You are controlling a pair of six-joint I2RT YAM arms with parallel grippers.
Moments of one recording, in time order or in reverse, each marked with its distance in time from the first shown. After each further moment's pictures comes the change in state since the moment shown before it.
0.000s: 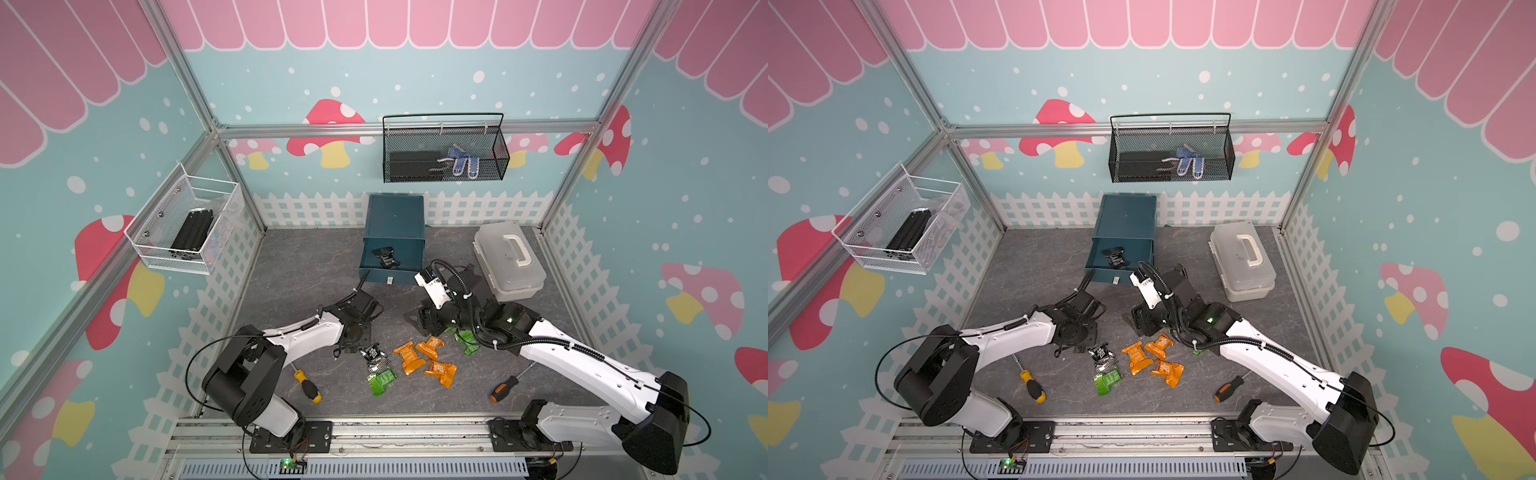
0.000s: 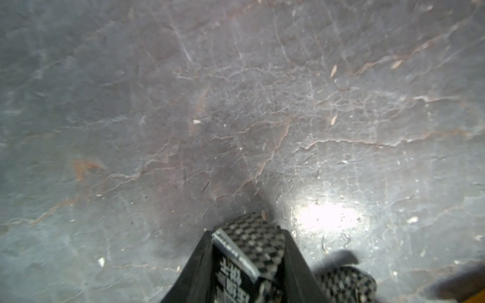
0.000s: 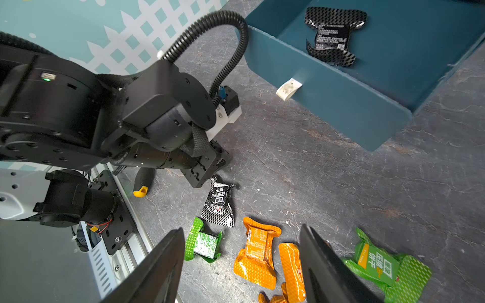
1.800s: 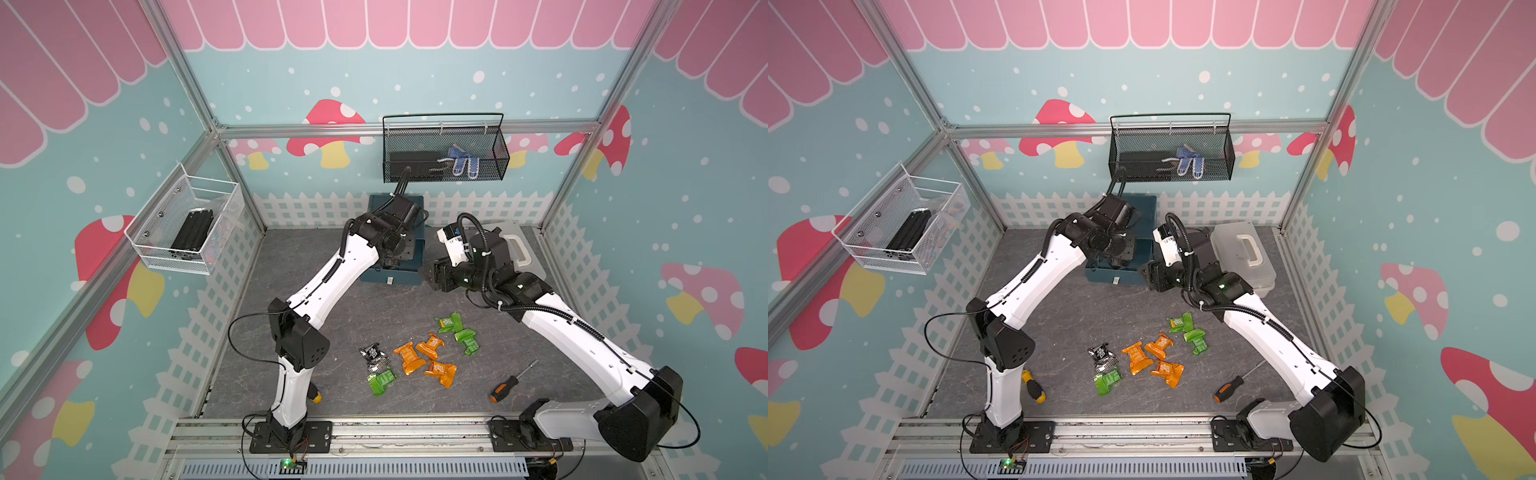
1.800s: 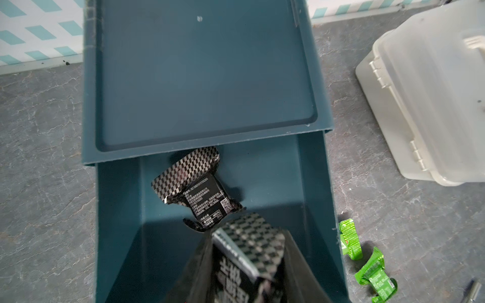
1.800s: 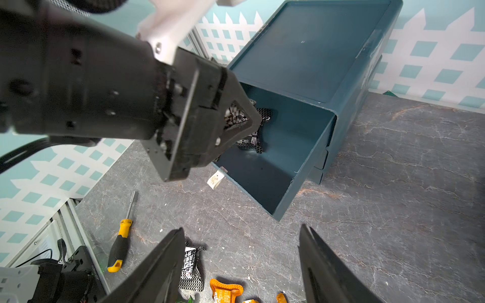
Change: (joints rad) left arm -0.060 0.528 1.447 -0.626 -0.057 0.135; right arm -0.259 0.108 0.194 0.032 -0.068 -0.025
